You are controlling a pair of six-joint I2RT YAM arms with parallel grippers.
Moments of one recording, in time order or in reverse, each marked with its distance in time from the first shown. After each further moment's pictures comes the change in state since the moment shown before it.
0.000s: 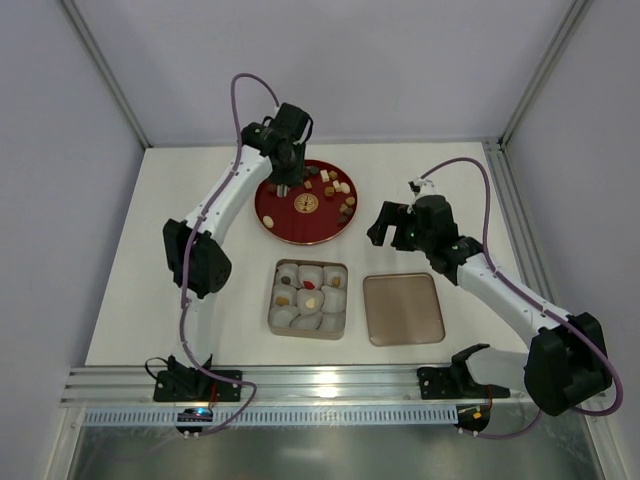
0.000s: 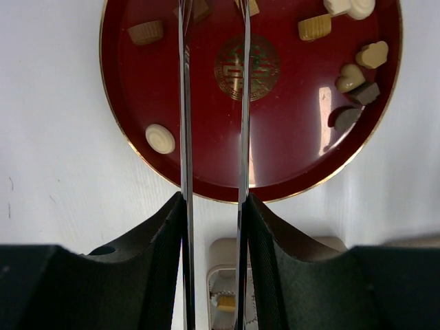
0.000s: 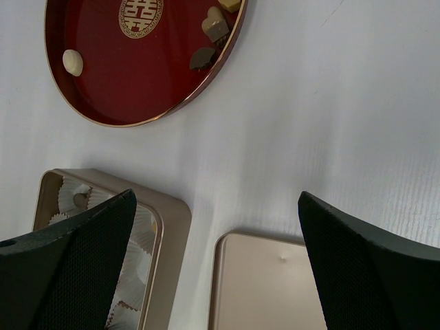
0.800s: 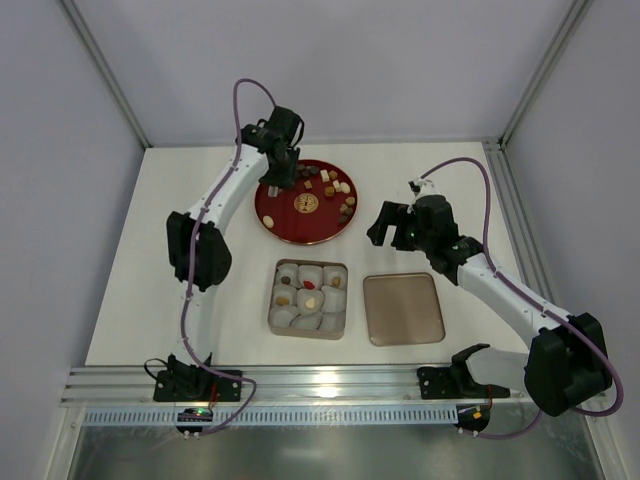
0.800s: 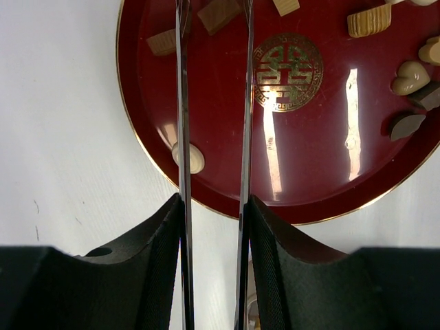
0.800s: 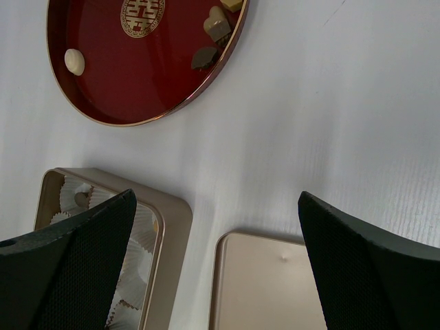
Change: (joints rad) left arm 0.067 0.070 -0.019 0.043 0.016 0.128; right arm 0.000 -0.003 0.000 -0.001 -0.005 0.000
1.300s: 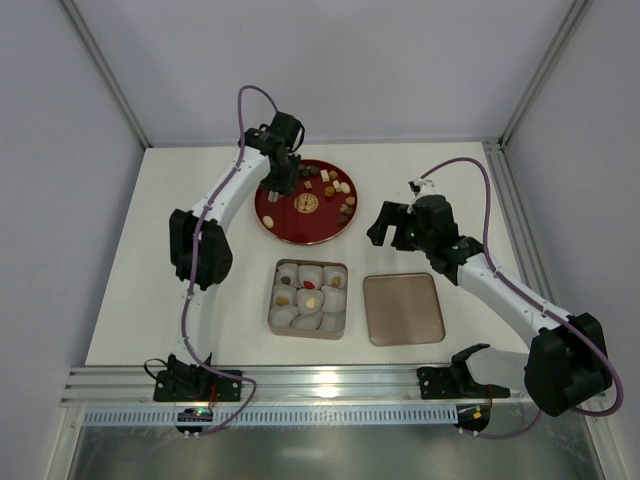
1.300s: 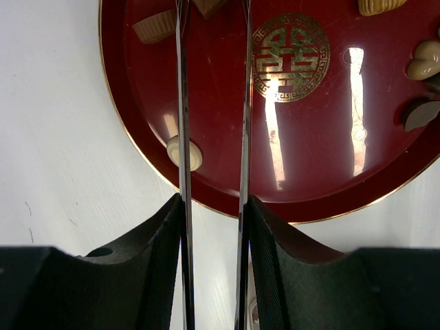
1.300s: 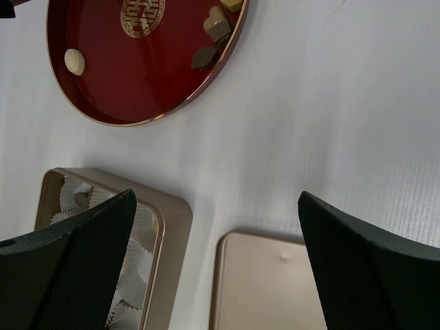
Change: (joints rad) left arm 0.005 0.018 -0.045 0.010 0.030 0.022; right arm 0.000 0.000 0.000 0.000 0.000 0.000
